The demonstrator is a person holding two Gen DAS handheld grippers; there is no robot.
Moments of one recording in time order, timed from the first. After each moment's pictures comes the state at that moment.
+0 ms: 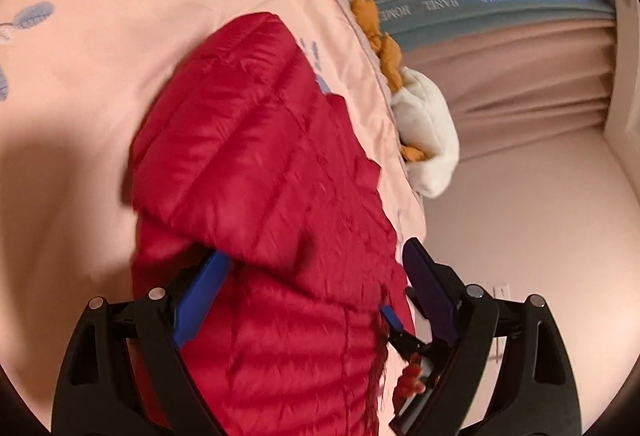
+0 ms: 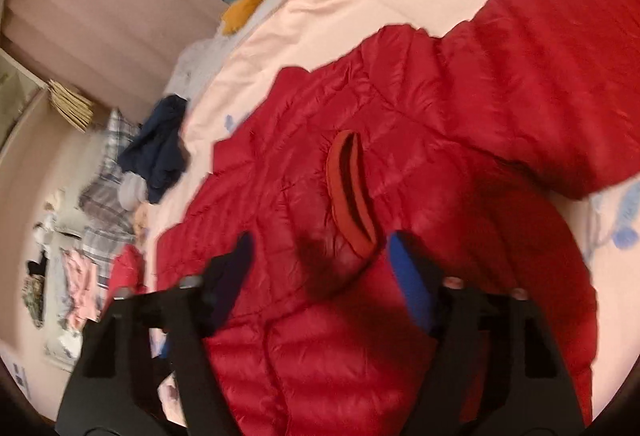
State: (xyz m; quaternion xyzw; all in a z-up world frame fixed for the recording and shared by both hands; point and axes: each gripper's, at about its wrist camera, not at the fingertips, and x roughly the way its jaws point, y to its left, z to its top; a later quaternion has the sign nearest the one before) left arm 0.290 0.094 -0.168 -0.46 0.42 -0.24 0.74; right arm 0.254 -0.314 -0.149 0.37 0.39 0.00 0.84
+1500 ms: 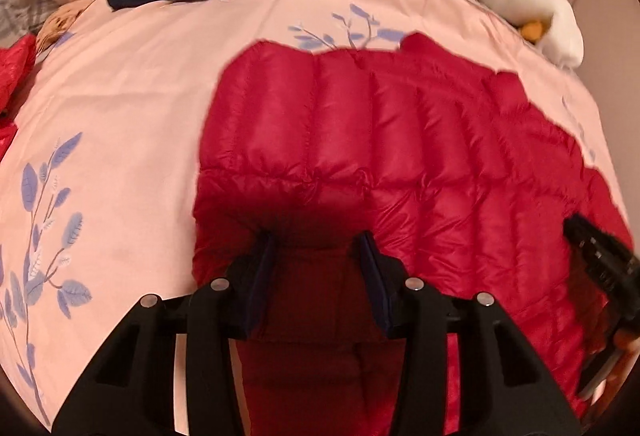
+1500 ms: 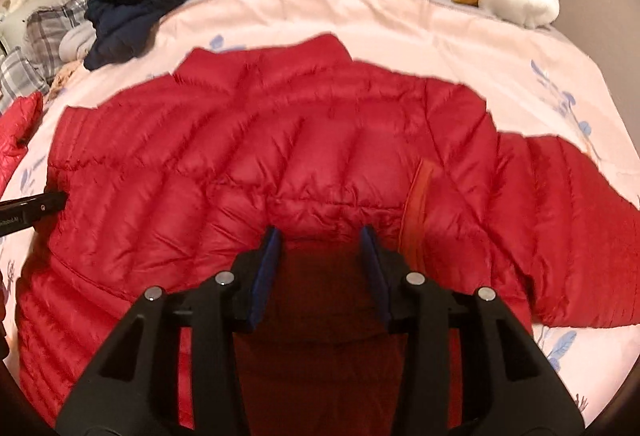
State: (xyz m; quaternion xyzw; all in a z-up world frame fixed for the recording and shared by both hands) left arm 0.334 0.045 -0.161 -0.03 0.49 -0.10 0.86; right arm 0.287 -0.247 -0.161 0.03 0.43 -0.04 0.90
